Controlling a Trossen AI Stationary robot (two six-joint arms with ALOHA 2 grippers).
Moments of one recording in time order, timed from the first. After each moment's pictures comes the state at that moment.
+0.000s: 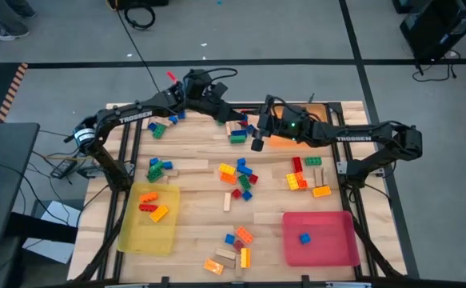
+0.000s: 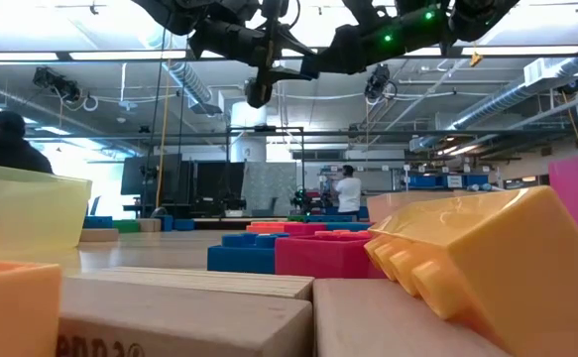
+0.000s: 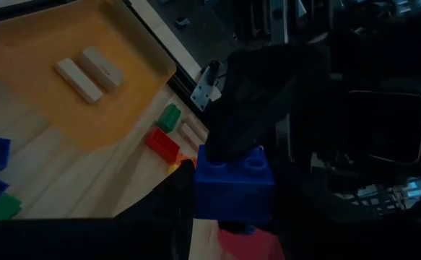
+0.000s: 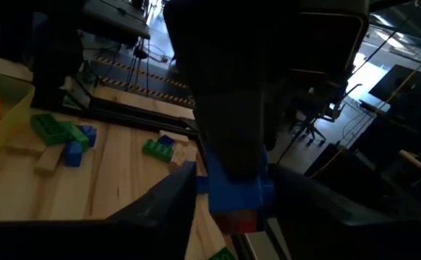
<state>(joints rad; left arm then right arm) 0.51 1.62 1.38 -0.15 0.58 -0.69 -0.29 1.41 0.90 0.39 0.09 -0.42</state>
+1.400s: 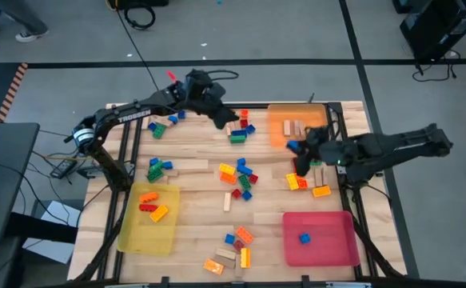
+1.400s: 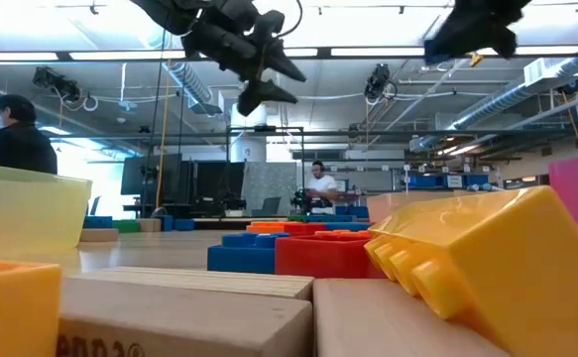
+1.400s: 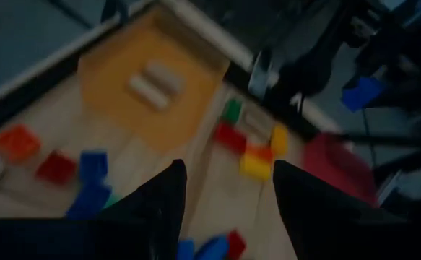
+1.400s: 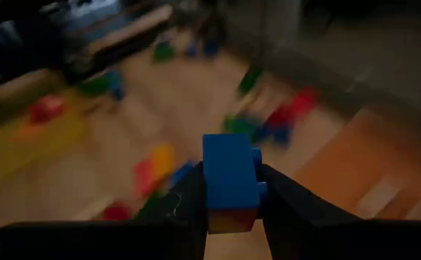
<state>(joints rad) 0.53 1.62 1.38 -0.33 0.45 -0.33 0.19 0.90 0.90 -0.73 0.58 0.74</state>
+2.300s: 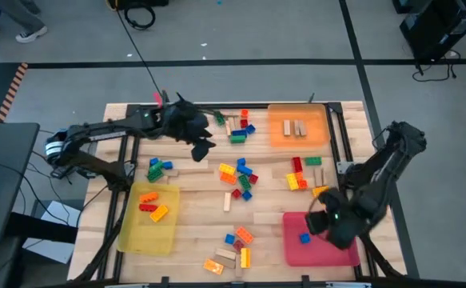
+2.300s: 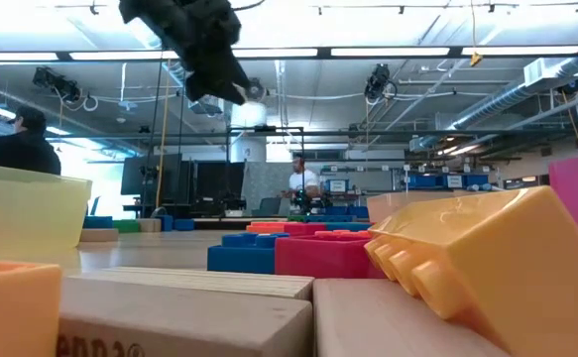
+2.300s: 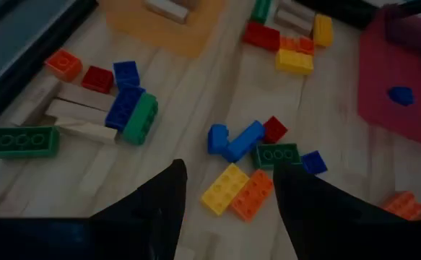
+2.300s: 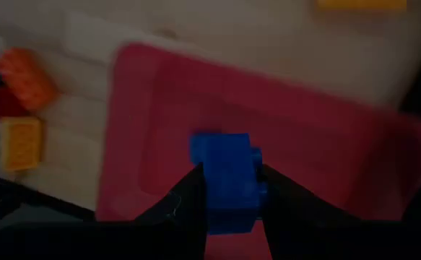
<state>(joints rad) 0.32 1.29 1.10 -0.51 0.13 -0.16 0.90 1.39 1.19 -1.27 0.12 2.26</state>
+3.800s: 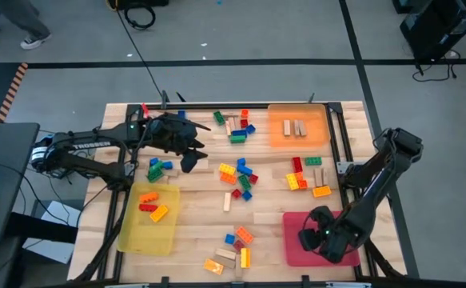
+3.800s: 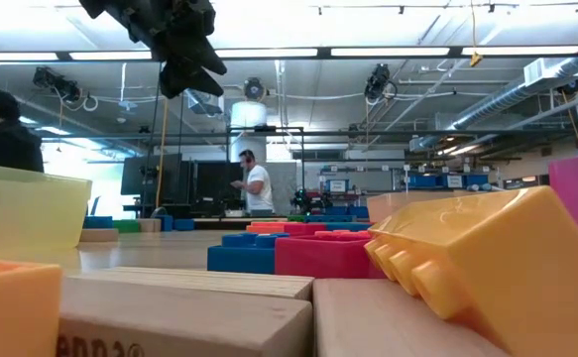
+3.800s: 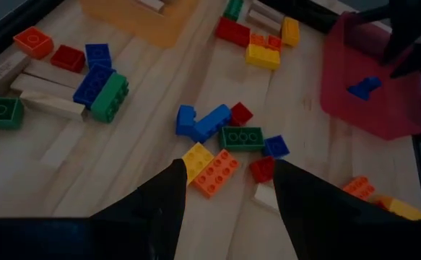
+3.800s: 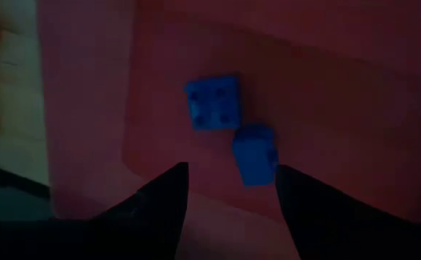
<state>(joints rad) 0.23 1.13 0.96 -0.48 0.12 -0.27 0.93 1.46 0.99 -0.88 0.07 2.28</state>
